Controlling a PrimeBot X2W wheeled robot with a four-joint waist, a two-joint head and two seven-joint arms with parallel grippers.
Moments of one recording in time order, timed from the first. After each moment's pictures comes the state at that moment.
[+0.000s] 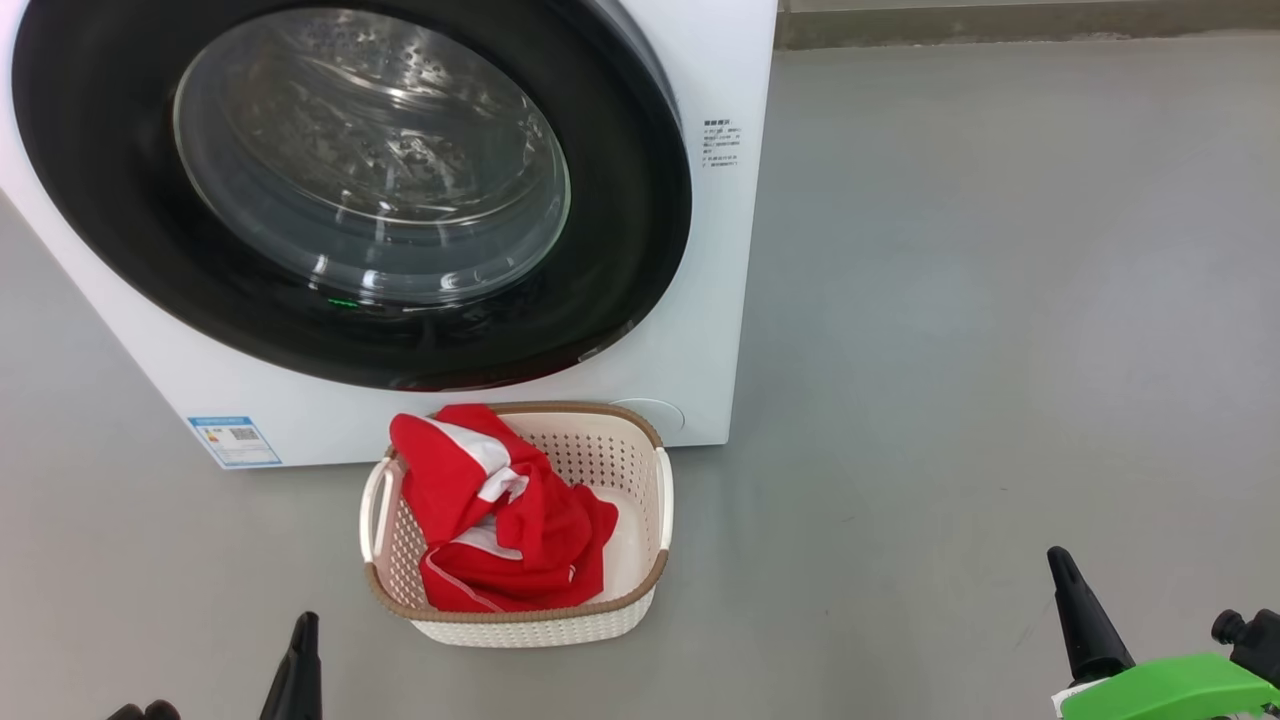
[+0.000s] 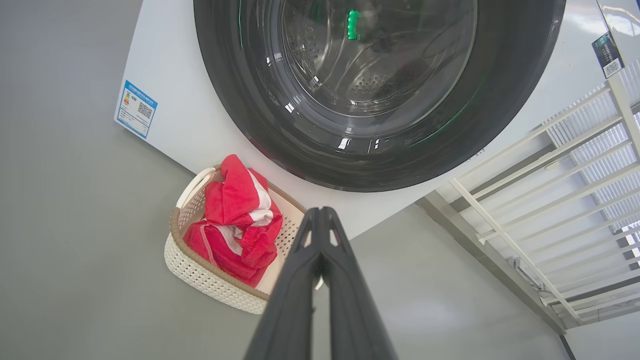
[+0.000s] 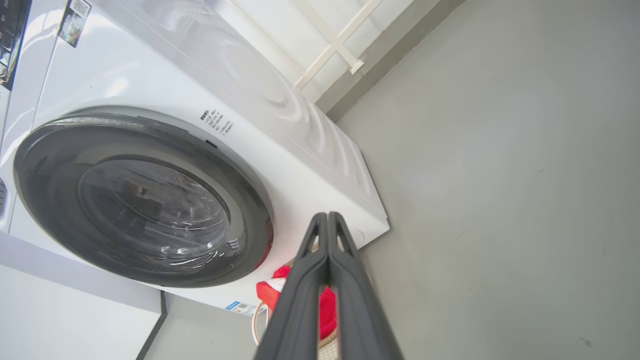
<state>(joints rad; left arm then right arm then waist) 0.02 0.02 0.08 0.28 -0.82 -0.10 -0.08 0.05 -0.08 -0.04 0.29 1.01 0.13 -0.09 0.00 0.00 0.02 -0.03</state>
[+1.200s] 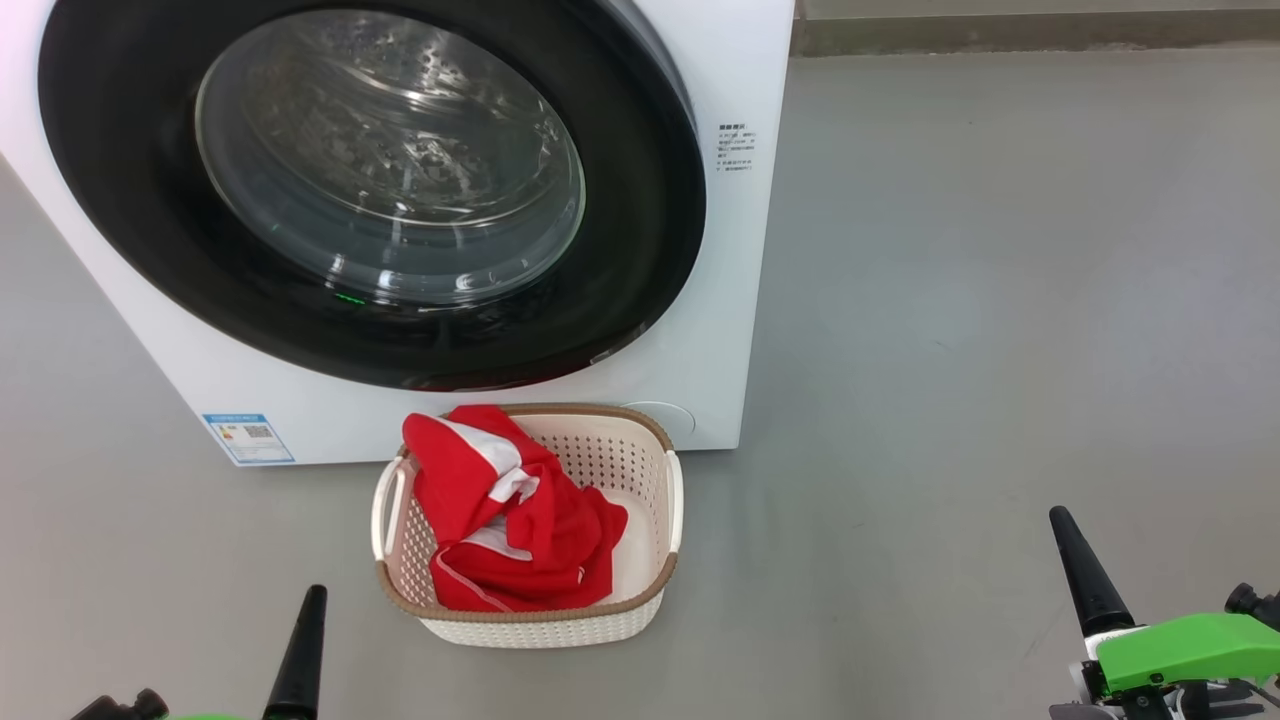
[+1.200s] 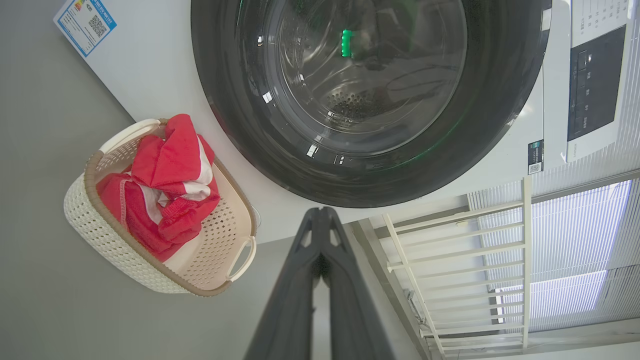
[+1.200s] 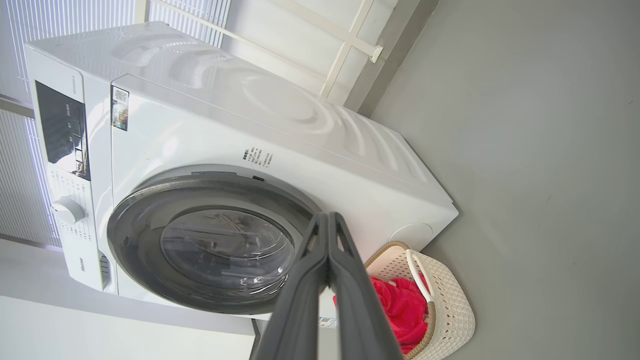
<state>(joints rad) -0.03 0.03 0.08 0.27 -1.22 -0.11 0.02 -0.01 -0.06 -0.08 0.28 1.32 0.13 0.01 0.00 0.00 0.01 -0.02</state>
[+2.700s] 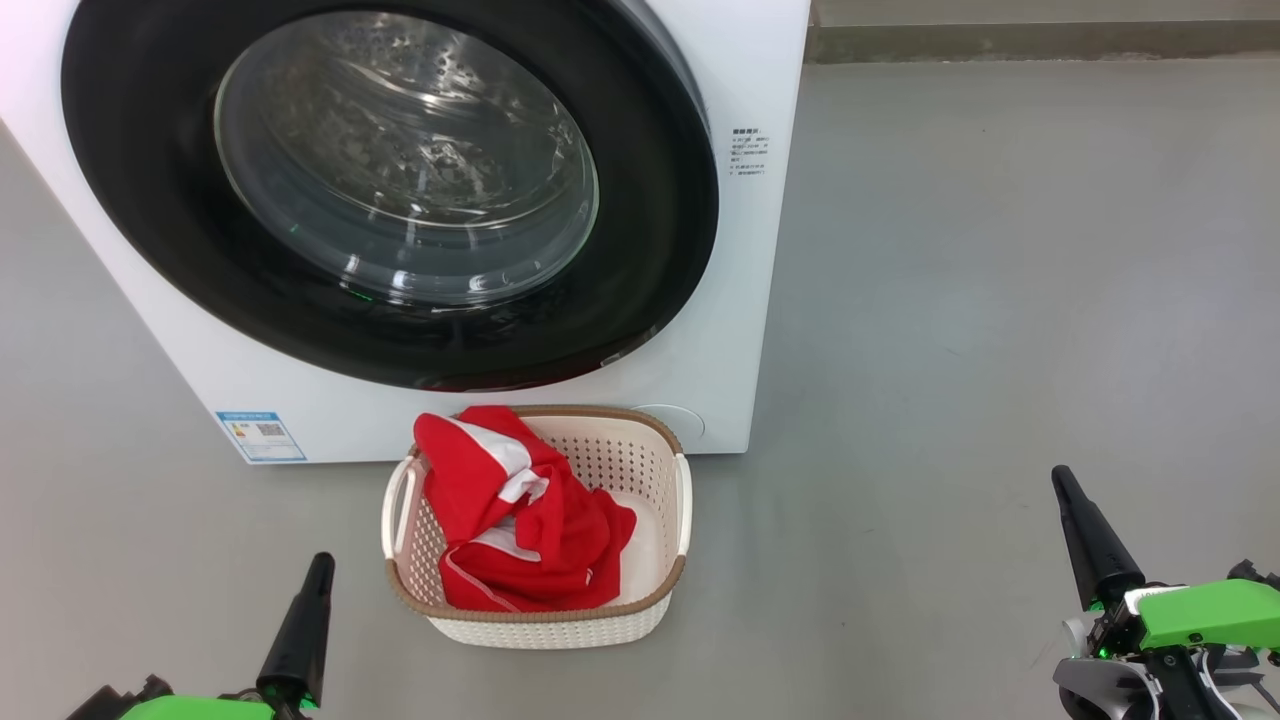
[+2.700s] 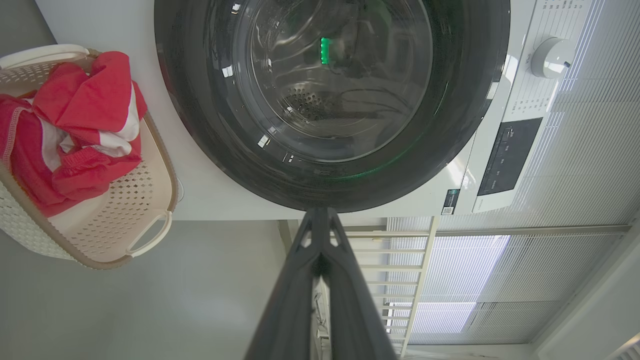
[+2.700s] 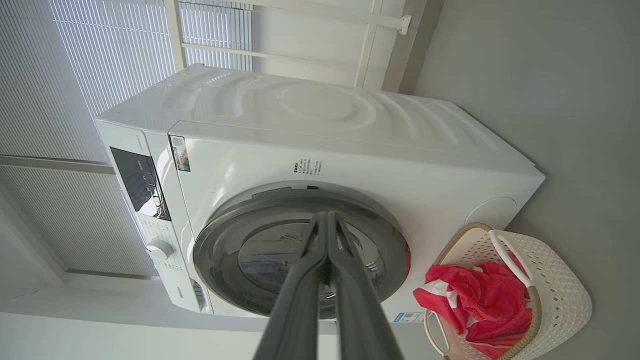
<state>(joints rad) -0.07 0.03 0.08 0.27 -1.60 -0.12 0.11 -0.07 -0.05 -0.12 0.27 1.61 0.13 0.11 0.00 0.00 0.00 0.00</state>
